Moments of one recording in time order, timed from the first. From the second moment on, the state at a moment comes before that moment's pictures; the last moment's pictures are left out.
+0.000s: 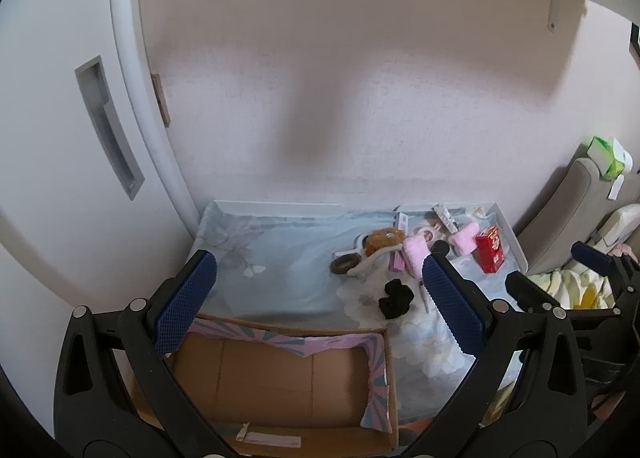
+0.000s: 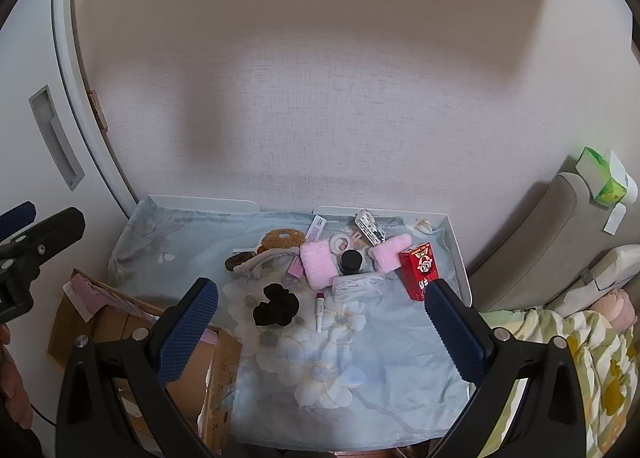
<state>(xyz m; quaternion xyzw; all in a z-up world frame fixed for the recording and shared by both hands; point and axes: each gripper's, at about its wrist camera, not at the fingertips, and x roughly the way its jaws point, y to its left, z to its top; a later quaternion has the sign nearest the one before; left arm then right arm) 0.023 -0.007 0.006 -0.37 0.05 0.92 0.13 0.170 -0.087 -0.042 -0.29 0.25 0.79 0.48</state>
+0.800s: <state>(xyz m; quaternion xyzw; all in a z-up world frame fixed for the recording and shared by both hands) 0.026 0.002 0.000 -0.36 0.07 0.91 0.17 0.183 -0.087 -0.044 -0.29 0.26 0.79 0.48</state>
